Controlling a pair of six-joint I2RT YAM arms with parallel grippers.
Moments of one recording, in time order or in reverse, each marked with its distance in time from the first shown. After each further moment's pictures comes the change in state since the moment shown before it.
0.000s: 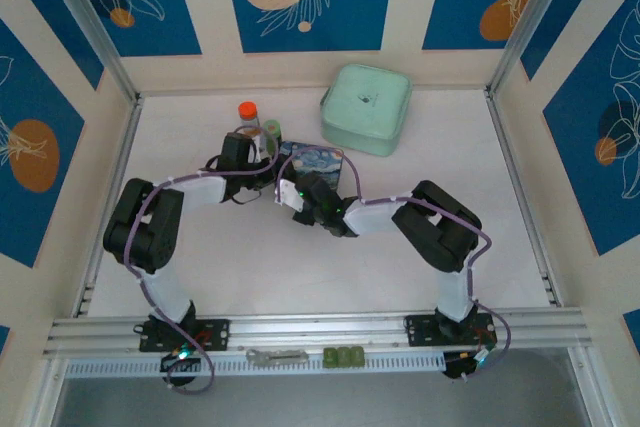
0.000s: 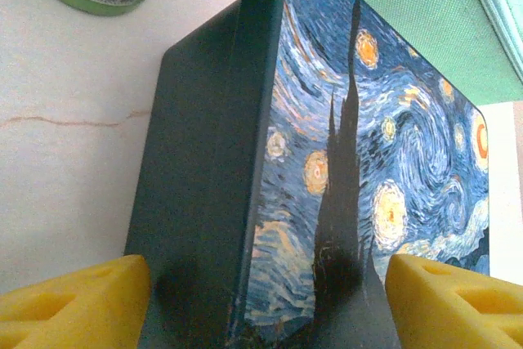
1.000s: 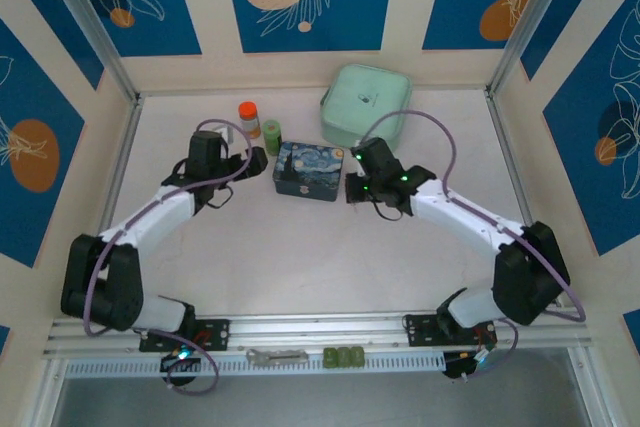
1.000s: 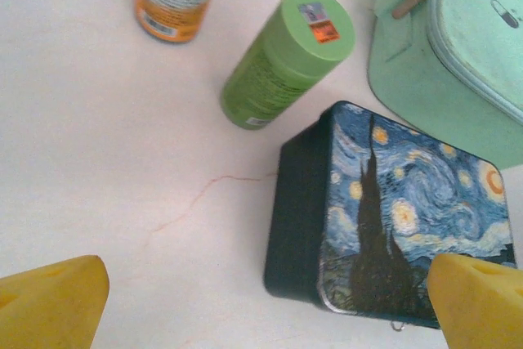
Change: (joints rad) left arm 0.076 -0.407 -0.102 -0.218 -0.312 0.192; right arm -0.270 -0.522 0.009 -0.768 -0.124 0.939
